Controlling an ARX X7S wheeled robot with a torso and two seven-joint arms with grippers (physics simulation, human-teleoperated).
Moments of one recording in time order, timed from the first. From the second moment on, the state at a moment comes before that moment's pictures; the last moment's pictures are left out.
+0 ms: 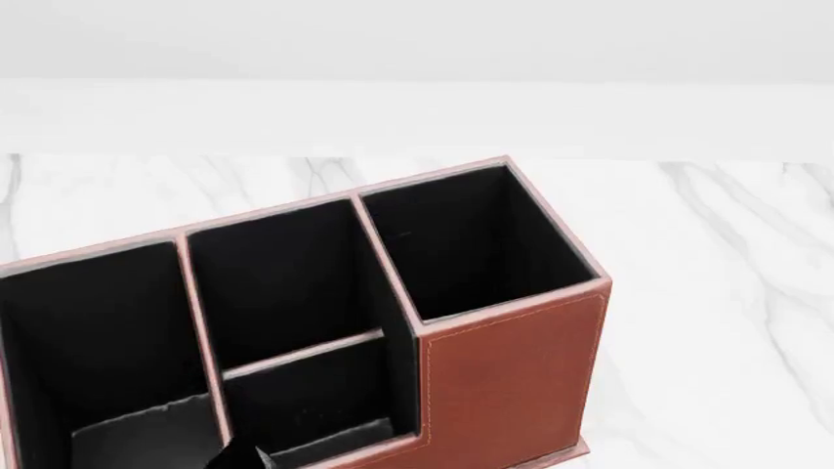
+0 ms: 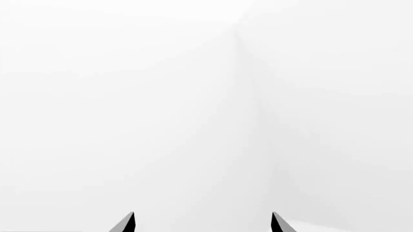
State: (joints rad) left arm -0.55 -0.39 0.45 0.49 -0.96 -1.33 0.08; right arm -0.41 0.47 0.43 -1.01 0.57 0.09 0.71
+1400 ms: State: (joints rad) left arm -1.80 -0.59 0.78 0.29 -1.00 -1.22 0.43; right arm -0.42 0.48 0.37 -0.98 0.53 0.03 0.73
